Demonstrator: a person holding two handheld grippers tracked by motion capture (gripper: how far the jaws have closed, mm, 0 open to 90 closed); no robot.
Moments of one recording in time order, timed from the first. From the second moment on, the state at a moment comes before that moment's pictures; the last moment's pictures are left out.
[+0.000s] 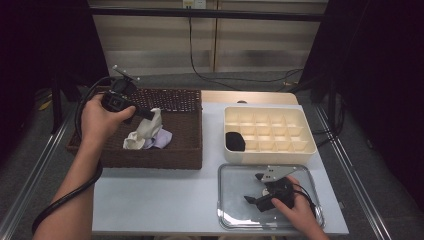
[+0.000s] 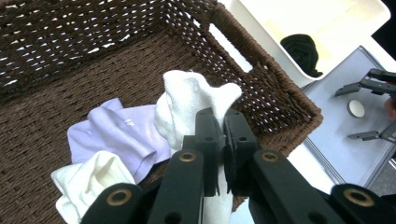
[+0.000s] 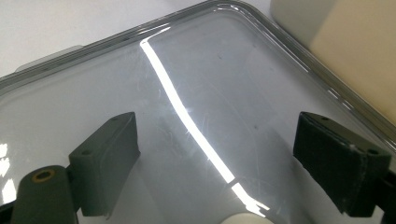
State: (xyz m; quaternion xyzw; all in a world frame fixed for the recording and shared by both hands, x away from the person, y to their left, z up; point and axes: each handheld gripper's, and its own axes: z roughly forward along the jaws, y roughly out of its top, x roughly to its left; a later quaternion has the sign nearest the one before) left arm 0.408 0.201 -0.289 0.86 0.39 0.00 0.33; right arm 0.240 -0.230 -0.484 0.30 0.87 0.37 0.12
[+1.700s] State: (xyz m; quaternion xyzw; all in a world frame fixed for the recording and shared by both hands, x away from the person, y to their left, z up) left arm 0.342 0.171 -0.282 0.88 0.31 -0.05 0.35; right arm 0.240 -0.230 -0.484 0.30 0.87 0.37 0.12
